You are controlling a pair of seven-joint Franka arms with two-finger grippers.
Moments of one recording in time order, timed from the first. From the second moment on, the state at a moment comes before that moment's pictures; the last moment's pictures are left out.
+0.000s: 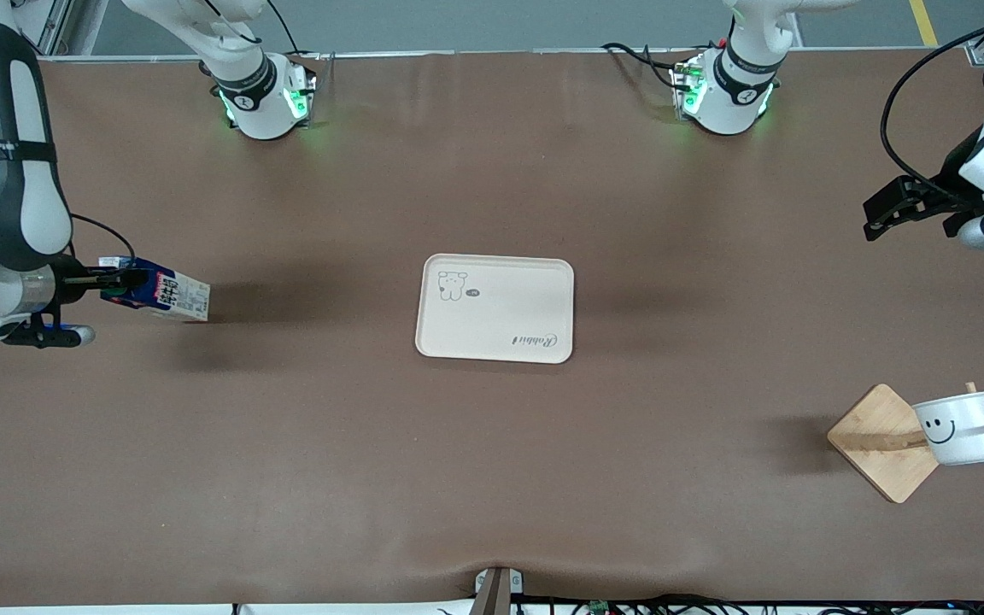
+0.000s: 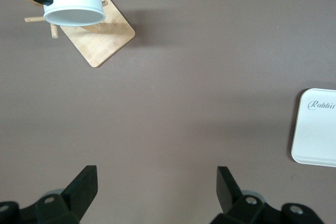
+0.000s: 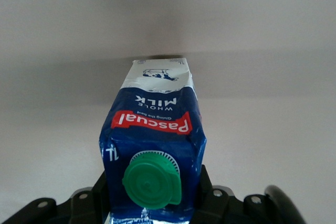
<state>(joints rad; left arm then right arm) 0.01 -0.03 -0.09 -1.63 0.04 1.63 -0.10 -0.09 0.29 -0.11 -1.84 0.02 1.66 -0.16</state>
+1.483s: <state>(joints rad) 0.01 -0.03 -0.09 -1.62 0.04 1.63 -0.10 -0.07 0.26 -0.09 -1.94 0.02 1.75 -0.09</state>
